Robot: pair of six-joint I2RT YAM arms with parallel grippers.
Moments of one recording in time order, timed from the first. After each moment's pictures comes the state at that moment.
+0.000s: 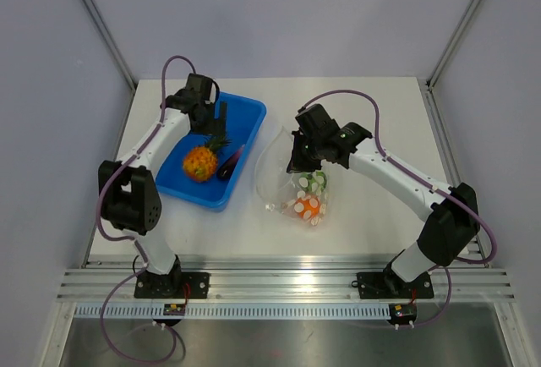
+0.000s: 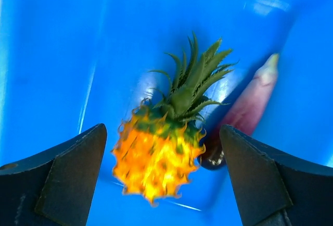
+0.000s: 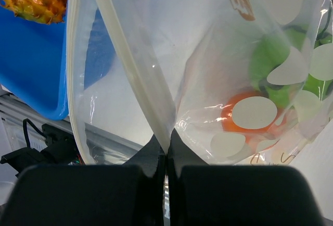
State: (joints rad) left arm -0.24 1.73 1.53 -0.75 -0.20 -0.14; right arm 0.71 1.57 1.41 -0.76 -0.07 0.72
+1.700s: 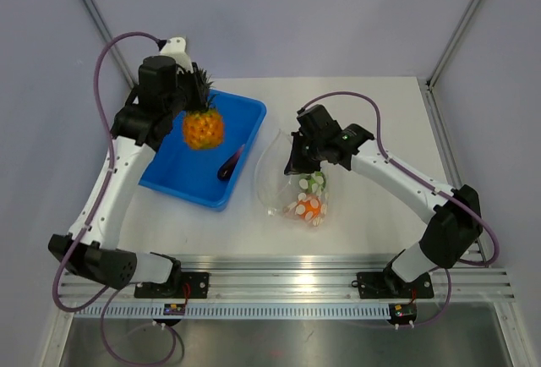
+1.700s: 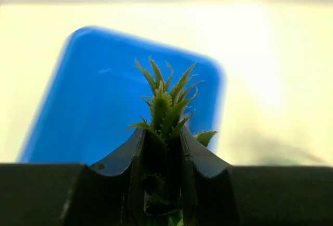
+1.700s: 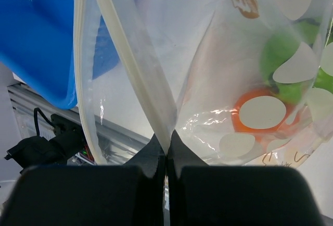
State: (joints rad) left arm -0.30 1.41 1.62 -0.68 -0.16 -0.19; right arm 0.71 1.54 1.38 -0.74 -0.12 0.72
